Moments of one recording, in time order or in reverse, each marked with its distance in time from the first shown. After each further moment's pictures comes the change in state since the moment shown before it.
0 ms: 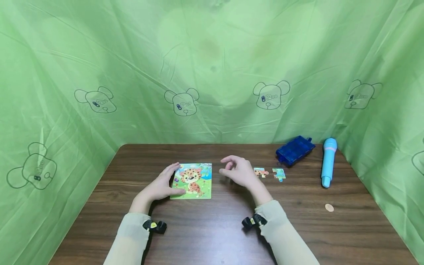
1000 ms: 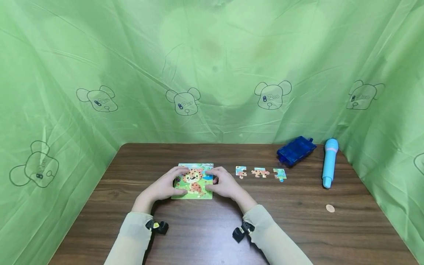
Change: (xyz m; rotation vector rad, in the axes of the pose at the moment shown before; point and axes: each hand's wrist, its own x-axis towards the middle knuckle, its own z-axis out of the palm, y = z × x) left_hand 0.000 0.014 0.000 -0.002 -0.045 0.104; right_hand -0.010 -0.006 0.063 -0.009 -0.193 -0.043
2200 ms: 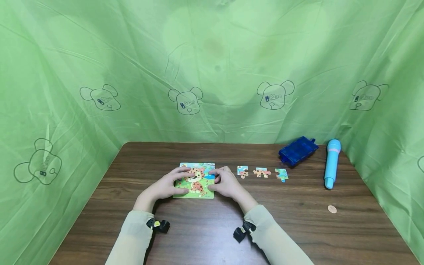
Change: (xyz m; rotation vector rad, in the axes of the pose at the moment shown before) left_hand 0.000 -0.004 0.002 -0.031 -0.060 0.057; right_hand 0.000 0.002 0.005 0.033 0.044 0.108
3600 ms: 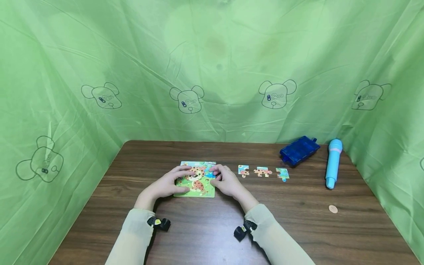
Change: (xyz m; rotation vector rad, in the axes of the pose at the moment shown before) left_hand 0.000 -0.002 0.000 -0.009 0.013 -0.017; right_hand 0.004 0.008 0.002 0.065 0.026 -0.070
